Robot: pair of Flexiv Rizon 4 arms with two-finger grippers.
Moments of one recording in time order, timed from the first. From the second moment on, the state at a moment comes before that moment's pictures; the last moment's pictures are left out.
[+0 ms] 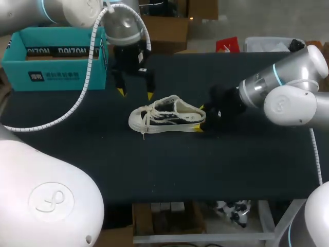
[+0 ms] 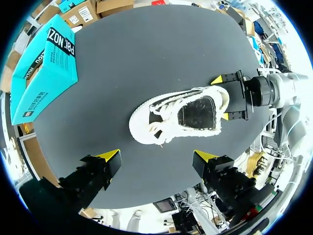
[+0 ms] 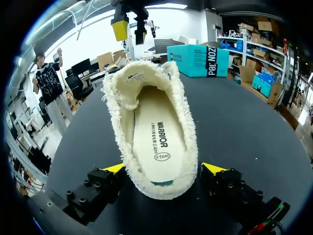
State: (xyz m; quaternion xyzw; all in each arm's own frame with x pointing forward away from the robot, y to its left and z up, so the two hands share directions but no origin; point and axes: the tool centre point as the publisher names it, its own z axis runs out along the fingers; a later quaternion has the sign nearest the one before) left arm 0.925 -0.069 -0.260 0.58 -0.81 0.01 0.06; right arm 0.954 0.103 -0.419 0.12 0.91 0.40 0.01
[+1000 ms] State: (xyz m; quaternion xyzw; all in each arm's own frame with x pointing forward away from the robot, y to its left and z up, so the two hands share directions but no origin) left arm 0.928 -0.114 -0.266 0.58 -0.81 0.00 0.06; right arm 0.958 0.114 -0.433 0.11 0.88 0.45 0.01
